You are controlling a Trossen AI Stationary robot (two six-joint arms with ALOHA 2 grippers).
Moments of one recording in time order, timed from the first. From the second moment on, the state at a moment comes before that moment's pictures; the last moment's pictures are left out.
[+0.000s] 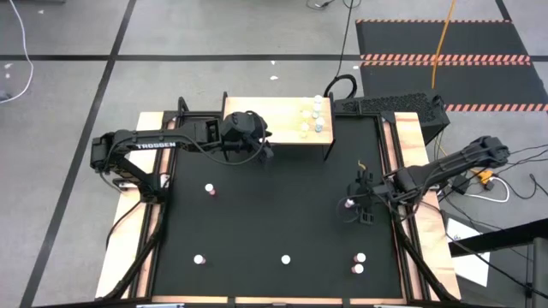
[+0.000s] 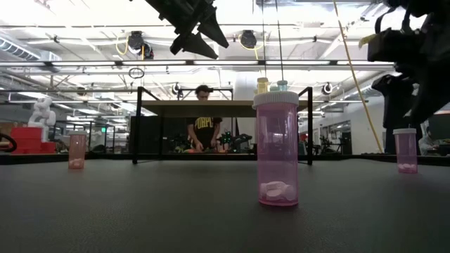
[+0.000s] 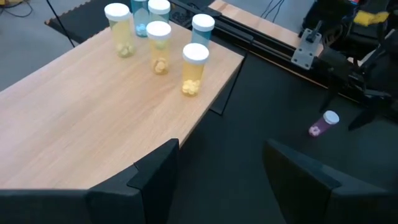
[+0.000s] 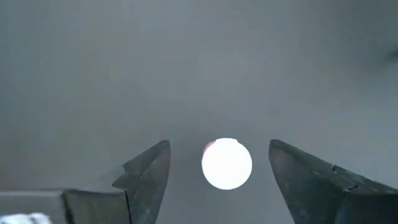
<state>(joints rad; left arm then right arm) 0.21 1.50 1.30 -0.37 -0.15 -0.29 0.31 0.91 0.52 -0.75 0.18 0.38</state>
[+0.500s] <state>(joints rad) 0.21 1.50 1.30 -0.37 -0.16 -0.29 0.31 1.01 0.52 -0.74 0.16 0.42</state>
